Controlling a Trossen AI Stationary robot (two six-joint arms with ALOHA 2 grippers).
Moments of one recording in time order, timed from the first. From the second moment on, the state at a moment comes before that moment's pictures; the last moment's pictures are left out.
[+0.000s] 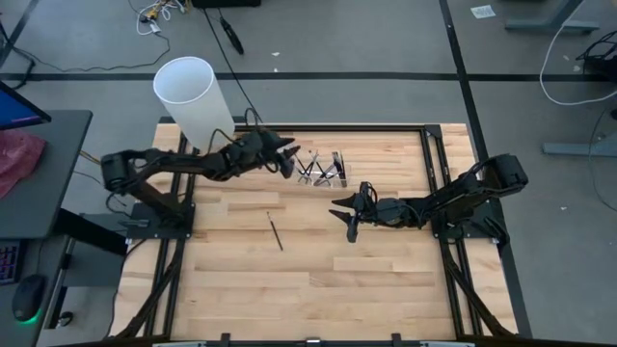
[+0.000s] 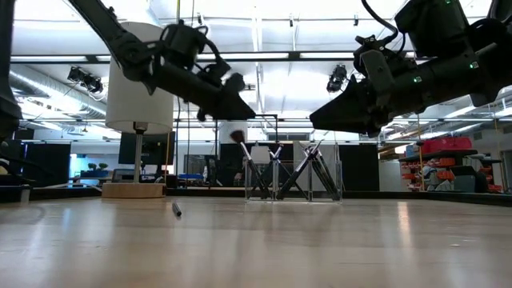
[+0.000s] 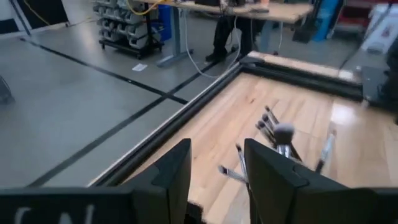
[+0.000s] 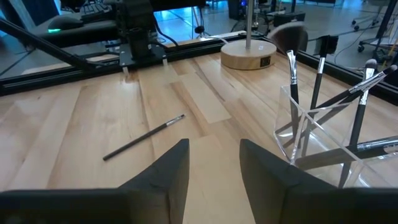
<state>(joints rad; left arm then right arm) 0.38 1.51 0.71 0.56 -0.18 -0.06 0.17 1.54 0.41 0.88 0.42 0.21</state>
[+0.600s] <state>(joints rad) -0.13 1.29 0.71 -0.25 -0.41 -0.23 0.17 1.54 0.41 0.88 0.41 0.20</state>
